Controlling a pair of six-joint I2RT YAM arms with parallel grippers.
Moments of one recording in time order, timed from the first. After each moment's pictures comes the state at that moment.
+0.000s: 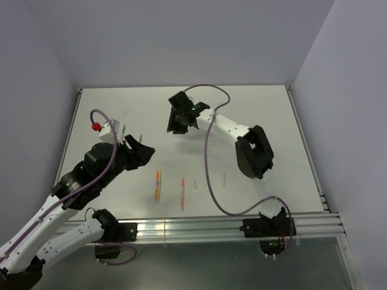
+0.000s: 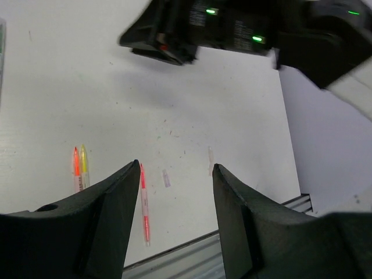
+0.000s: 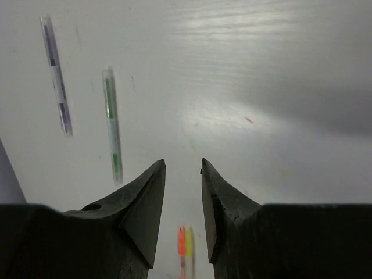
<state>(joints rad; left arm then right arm) -0.74 0.70 0.91 -0.60 -0.23 -0.82 0.71 2.23 1.89 -0.56 -0.04 0.85</state>
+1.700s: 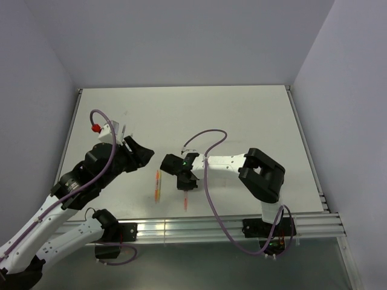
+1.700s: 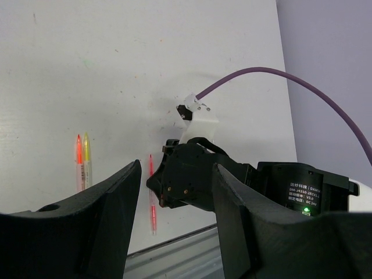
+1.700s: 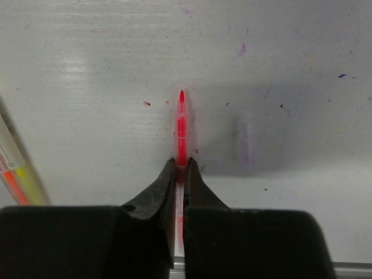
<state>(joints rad) -0.74 0.68 0.92 -0.66 -0.24 -0.86 1.11 1.89 1.24 -0.73 0.25 1.12</state>
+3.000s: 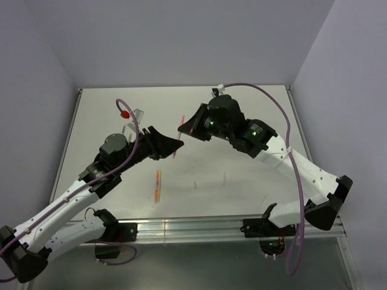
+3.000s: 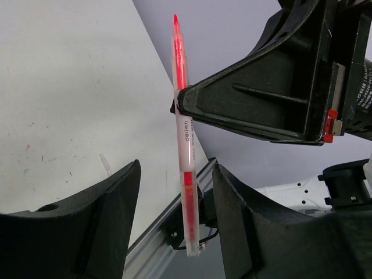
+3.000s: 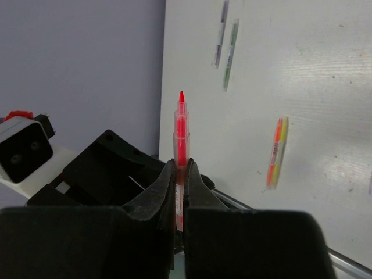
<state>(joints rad) -0.72 0.86 0.79 0.00 0.17 -0.90 0.84 1.33 1.48 -0.62 0.04 1.06</state>
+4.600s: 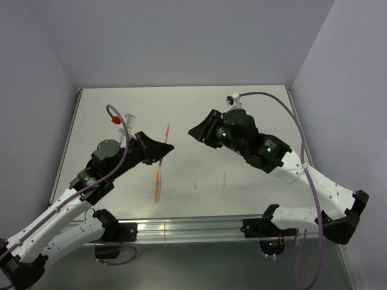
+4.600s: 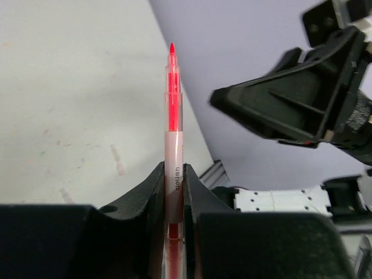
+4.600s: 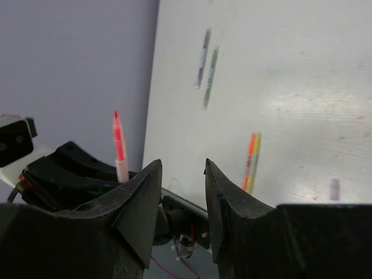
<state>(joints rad) -0.72 0.77 0.77 -0.08 0.15 -0.92 0.89 1.15 1.27 -0.51 0.16 1.02</state>
